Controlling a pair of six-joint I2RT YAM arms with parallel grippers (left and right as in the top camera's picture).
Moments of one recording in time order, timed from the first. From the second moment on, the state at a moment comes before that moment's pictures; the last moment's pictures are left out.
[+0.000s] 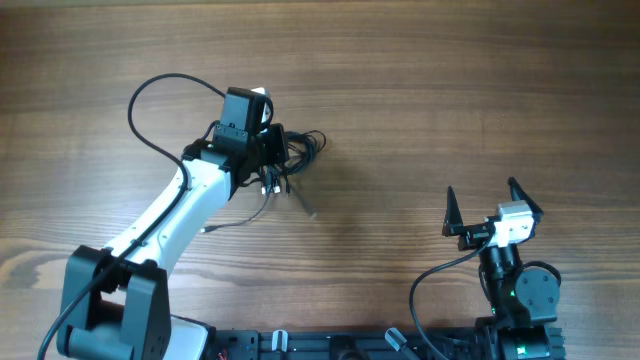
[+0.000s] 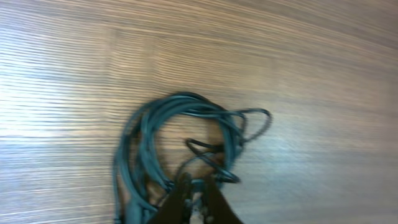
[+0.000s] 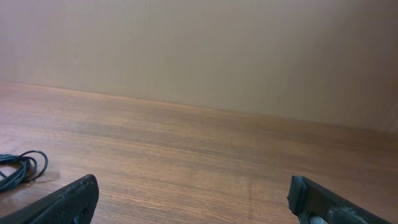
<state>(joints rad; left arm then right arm) -0.31 1.59 0.99 -0.37 0.07 -0.45 0.08 0.01 0.01 0.00 -0.03 -0.10</state>
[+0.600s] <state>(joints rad) -0.31 1.65 1.01 -0.35 -0.01 -0.45 0.08 0.01 0.01 0.00 -0.03 -0.10</state>
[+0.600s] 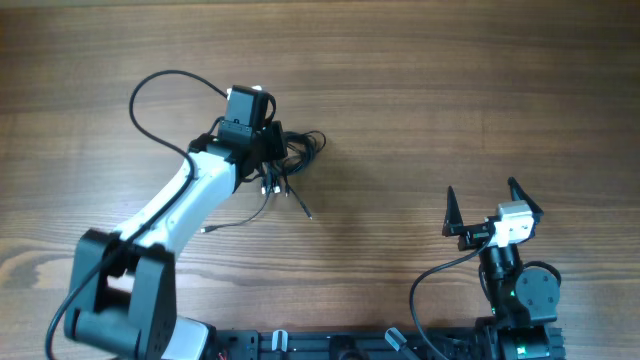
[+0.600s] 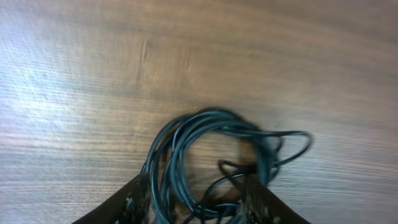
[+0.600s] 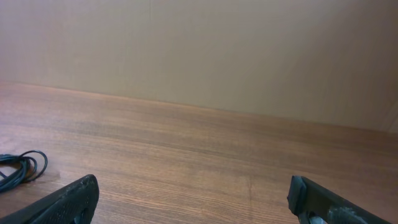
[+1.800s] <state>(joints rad) -0.31 1.56 0.95 -0.57 0.00 -0.50 0.08 0.01 0.01 0.00 -0.03 -0.10</state>
